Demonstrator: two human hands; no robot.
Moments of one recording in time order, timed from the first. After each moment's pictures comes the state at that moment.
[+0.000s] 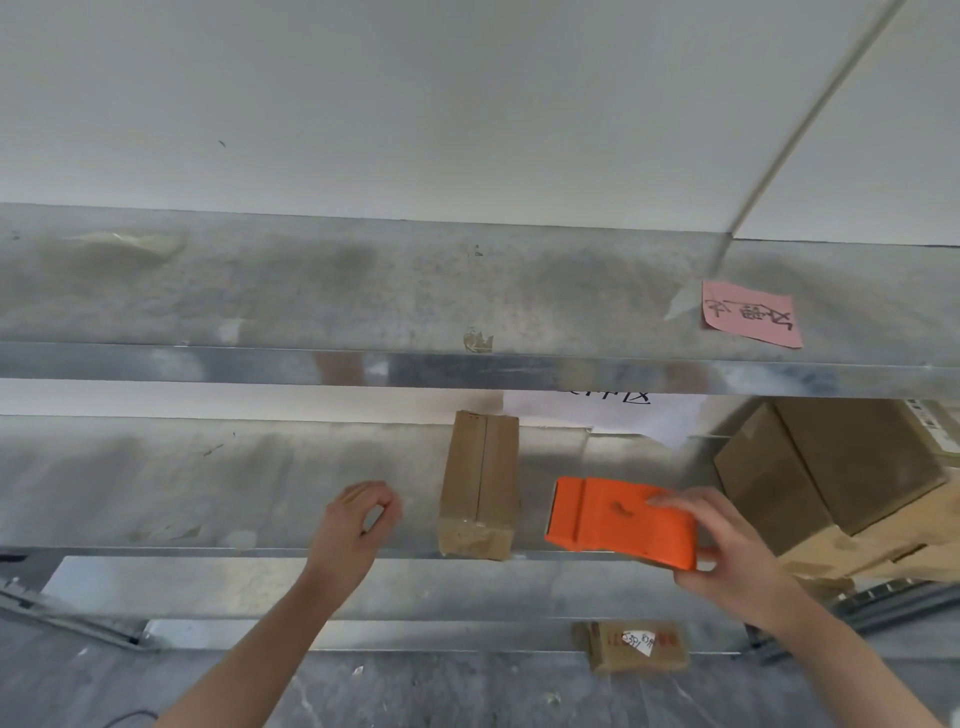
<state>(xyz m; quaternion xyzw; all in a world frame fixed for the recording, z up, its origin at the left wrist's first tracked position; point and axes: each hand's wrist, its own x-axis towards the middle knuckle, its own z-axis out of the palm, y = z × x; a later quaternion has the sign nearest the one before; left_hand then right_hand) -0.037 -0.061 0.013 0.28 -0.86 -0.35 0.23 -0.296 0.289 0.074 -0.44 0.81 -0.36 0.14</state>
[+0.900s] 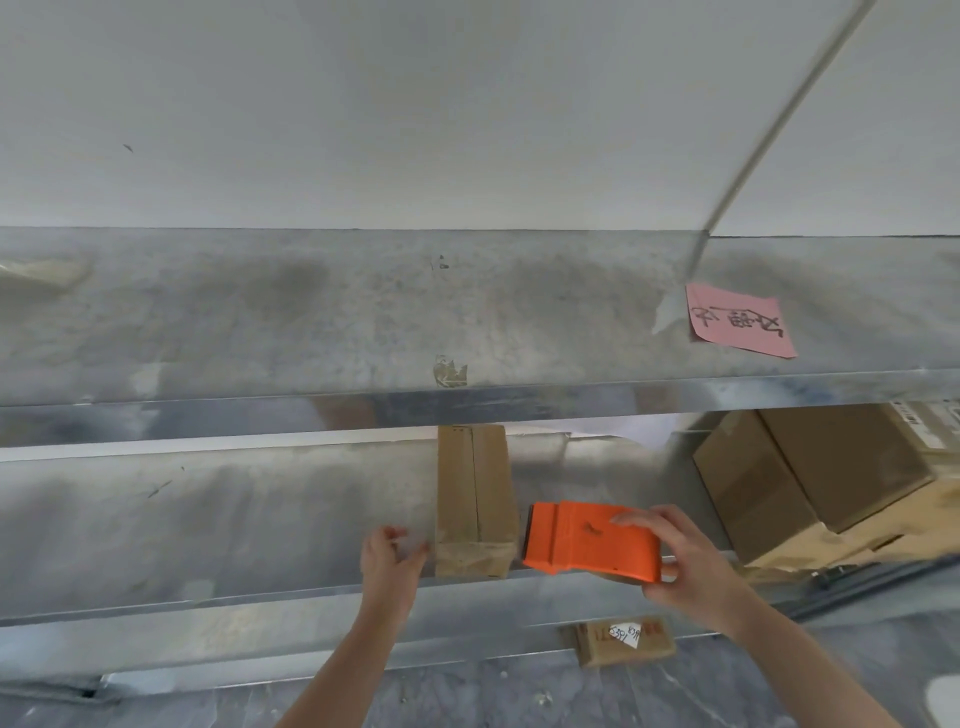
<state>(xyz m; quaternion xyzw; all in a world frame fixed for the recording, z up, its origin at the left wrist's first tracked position) -0.106 -0.025 -0.048 0.48 -0.67 -0.55 0.14 -0.307 0.274 0.027 -0.41 0.84 -0.31 0.16</state>
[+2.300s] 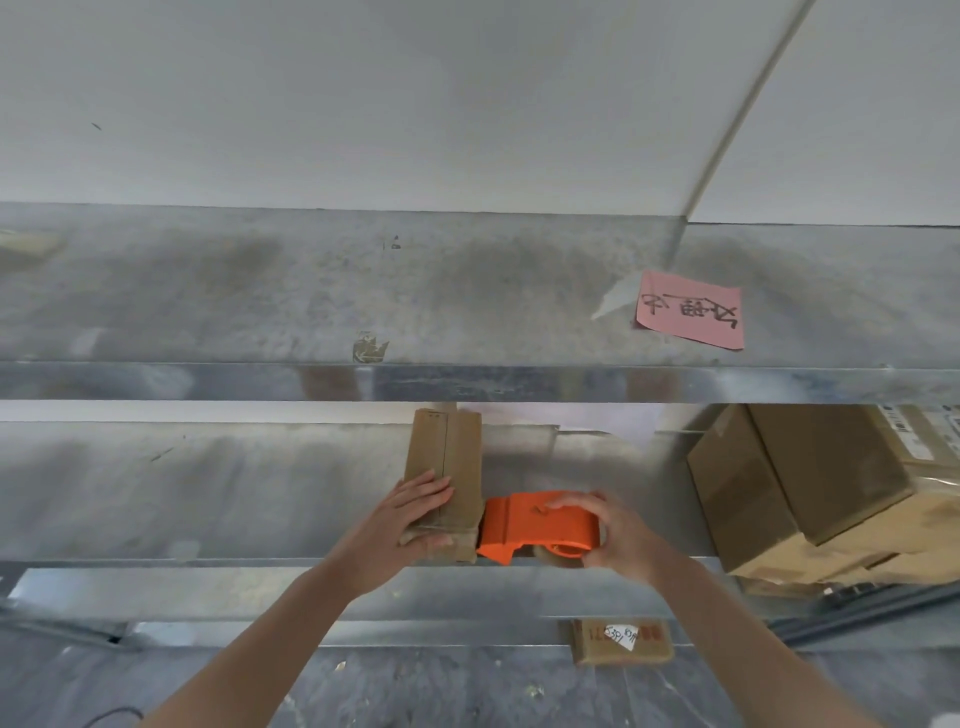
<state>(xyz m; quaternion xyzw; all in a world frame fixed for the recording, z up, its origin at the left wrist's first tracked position) -0.124 -0.018 0.001 0.13 -0.92 -0.36 0.01 -0.348 0.234 -0.001 -0.42 0.83 -0.24 0.28</state>
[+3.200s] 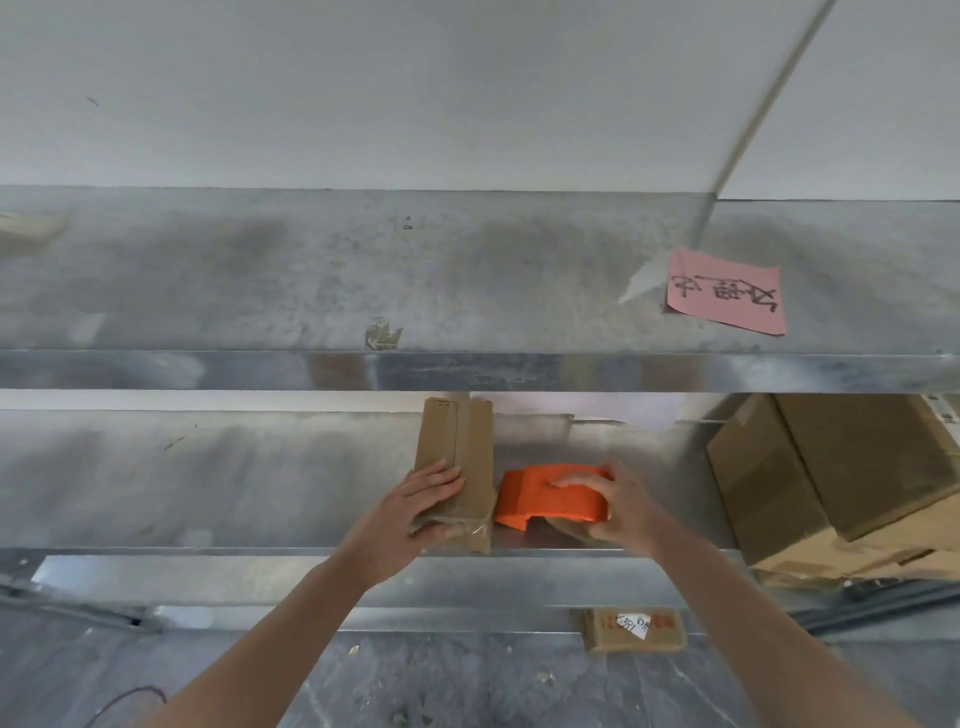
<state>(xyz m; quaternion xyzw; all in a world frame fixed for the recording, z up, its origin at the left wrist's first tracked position) -0.123 -0.024 -0.012 0.12 -0.93 -0.35 0.06 -0.358 0.213 -0.007 -0.45 0.84 -0.18 0.24</state>
